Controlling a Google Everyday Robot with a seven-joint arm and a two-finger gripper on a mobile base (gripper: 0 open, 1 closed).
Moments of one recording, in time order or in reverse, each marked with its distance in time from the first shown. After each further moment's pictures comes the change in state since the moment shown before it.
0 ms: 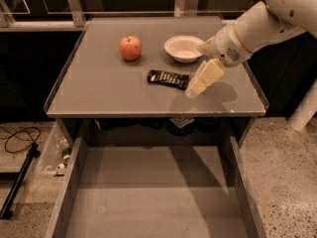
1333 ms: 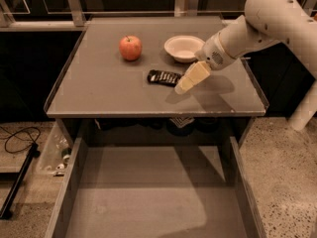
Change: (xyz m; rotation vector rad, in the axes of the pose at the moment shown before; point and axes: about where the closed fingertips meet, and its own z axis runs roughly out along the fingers) arm 0.014 -0.045 0.049 0.038 0.001 0.151
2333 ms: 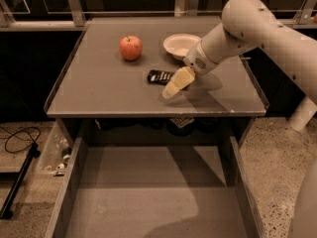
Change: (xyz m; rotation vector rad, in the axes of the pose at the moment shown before) arm -0.007 0.003 0.043 -0.013 0.037 0.017
